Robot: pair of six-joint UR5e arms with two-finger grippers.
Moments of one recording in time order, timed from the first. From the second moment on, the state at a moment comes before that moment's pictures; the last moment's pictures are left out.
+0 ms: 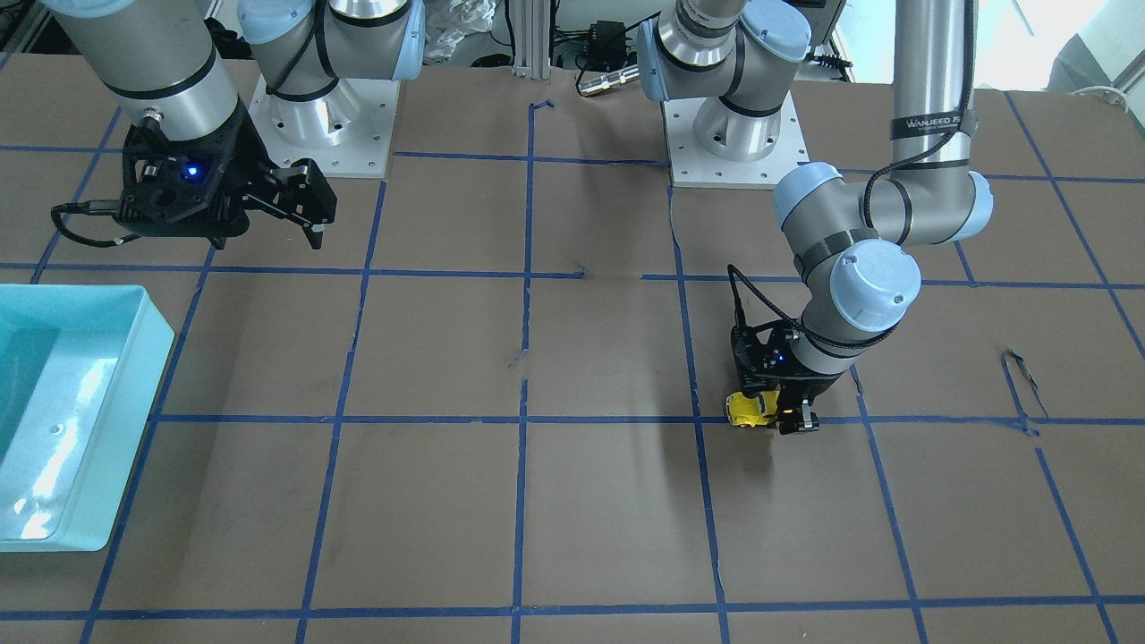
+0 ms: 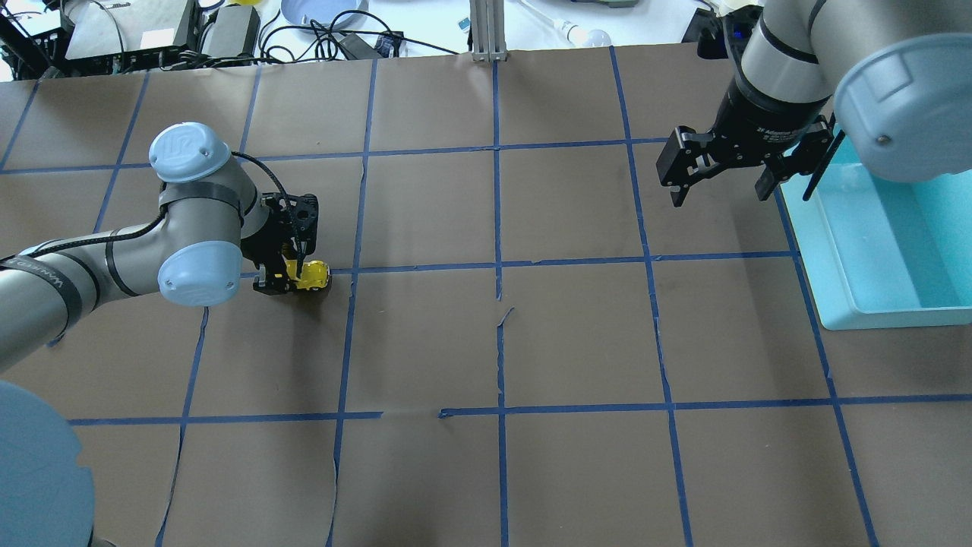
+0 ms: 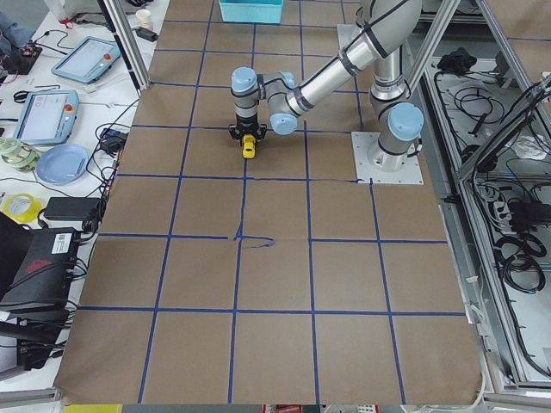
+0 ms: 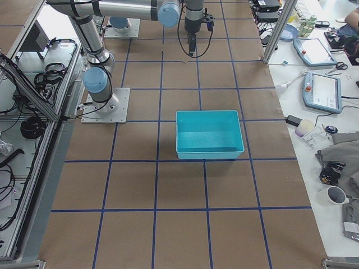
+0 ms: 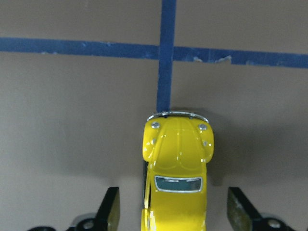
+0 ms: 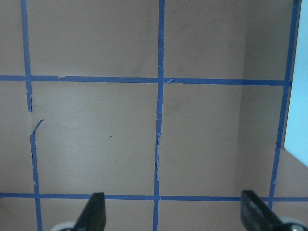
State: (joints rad) left arm -1.41 -1.92 -1.99 -0.80 1.59 1.69; right arm 1.56 -1.58 1.65 -1.62 -1.58 -0.04
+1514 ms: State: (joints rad) left arm -1.21 -1.93 -1.99 -0.79 1.60 1.83; right arm 1.56 -1.60 1.64 -1.62 -1.62 -0.05
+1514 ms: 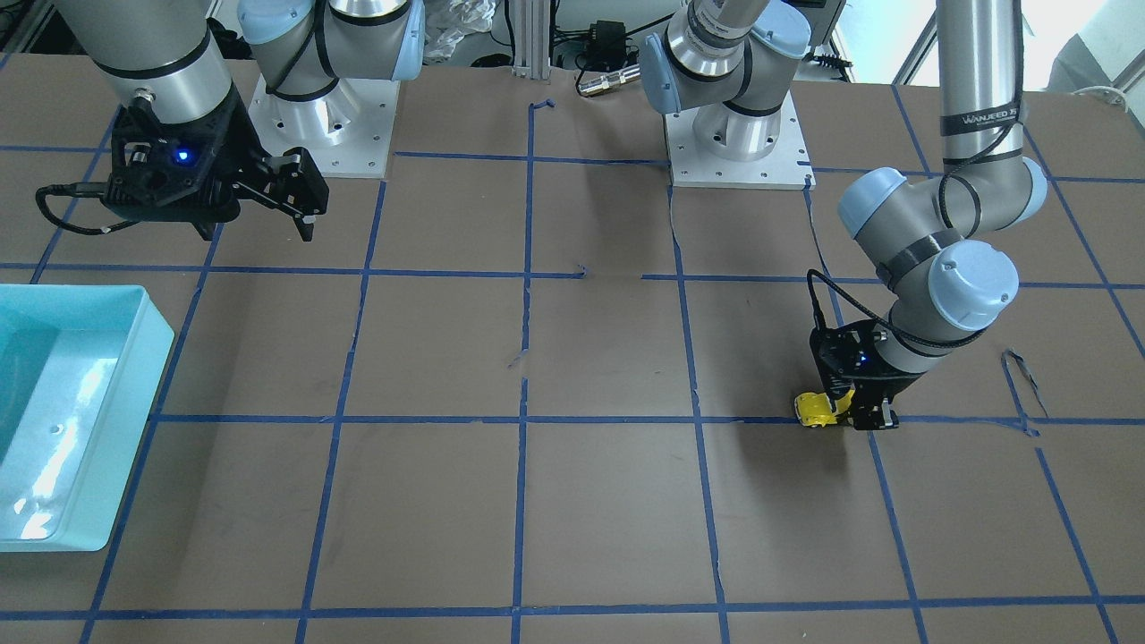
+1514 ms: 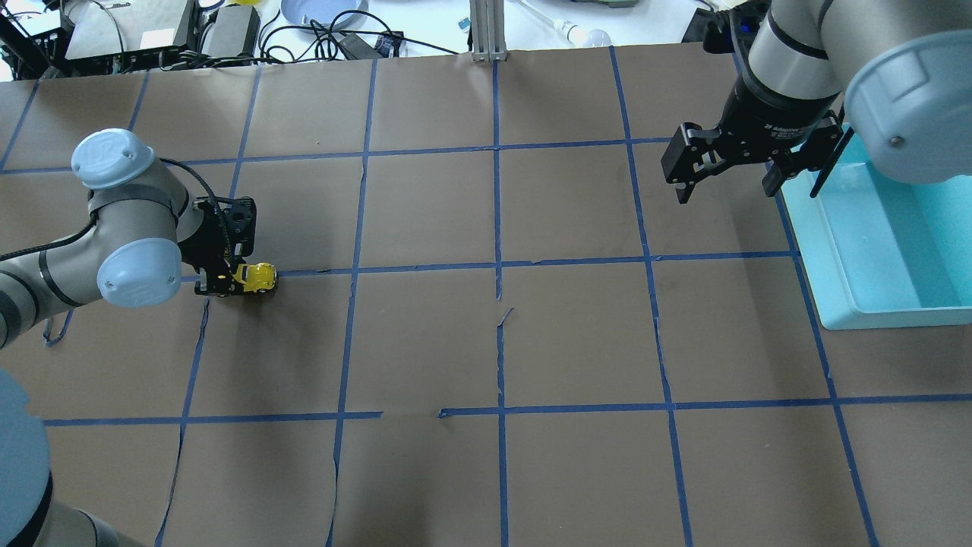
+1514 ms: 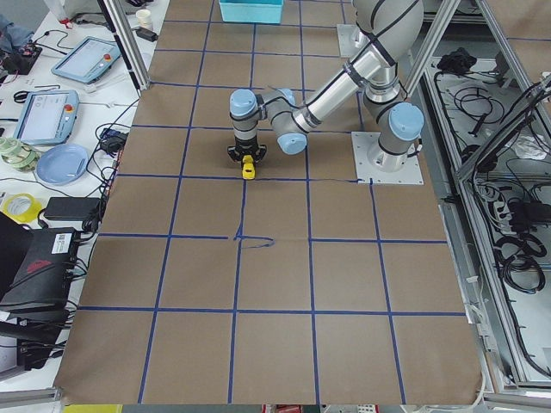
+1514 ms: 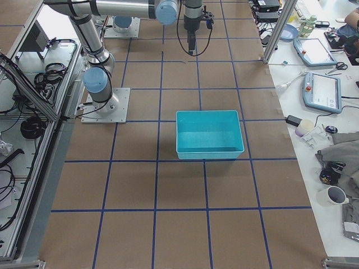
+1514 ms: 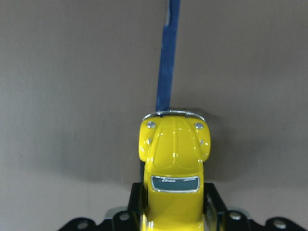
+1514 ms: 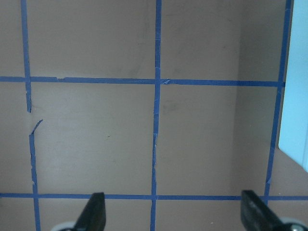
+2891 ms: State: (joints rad) left arm -1.11 -1.94 -1.98 -0.78 1.60 1.90; right arm 1.56 -1.60 1.65 -1.62 -1.65 -0.04
